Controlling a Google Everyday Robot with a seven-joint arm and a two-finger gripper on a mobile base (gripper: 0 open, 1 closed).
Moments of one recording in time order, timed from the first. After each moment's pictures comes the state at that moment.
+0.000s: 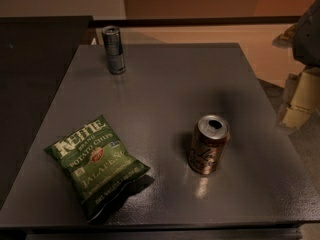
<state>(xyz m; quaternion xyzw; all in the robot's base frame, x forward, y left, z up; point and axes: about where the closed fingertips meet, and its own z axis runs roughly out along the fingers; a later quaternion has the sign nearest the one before) 0.438 -0.217 0.976 -0.60 0.78 -0.03 0.16</state>
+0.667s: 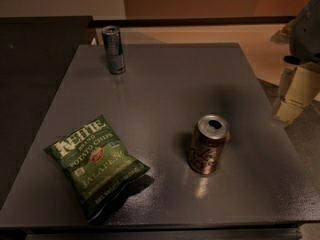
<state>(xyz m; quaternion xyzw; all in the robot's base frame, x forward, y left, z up) 0.449 -0.214 0.977 -0.59 0.79 -0.03 0.17</state>
